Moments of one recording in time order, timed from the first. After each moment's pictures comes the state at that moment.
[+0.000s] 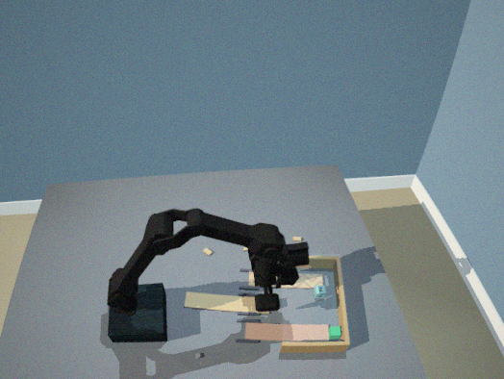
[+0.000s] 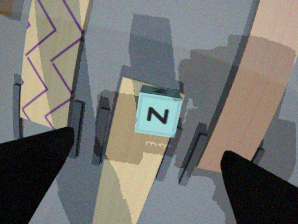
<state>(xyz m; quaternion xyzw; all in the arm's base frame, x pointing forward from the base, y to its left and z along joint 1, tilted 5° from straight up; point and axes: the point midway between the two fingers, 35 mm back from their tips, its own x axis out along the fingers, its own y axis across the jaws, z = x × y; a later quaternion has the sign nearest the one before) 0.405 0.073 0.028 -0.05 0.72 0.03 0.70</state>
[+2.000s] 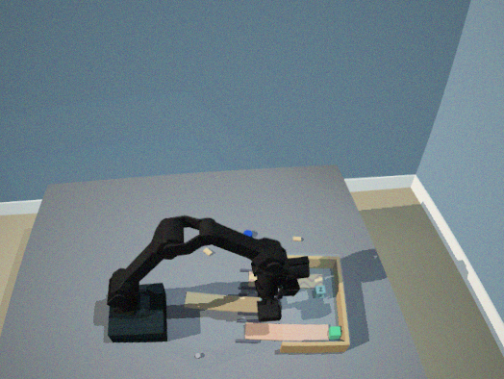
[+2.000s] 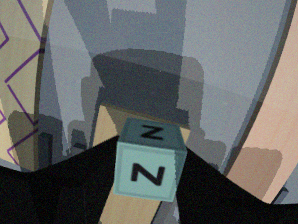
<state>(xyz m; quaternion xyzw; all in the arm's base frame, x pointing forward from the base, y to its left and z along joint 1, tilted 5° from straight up) 0.414 0.069 -0.024 -0.05 0.71 0.03 0.70</state>
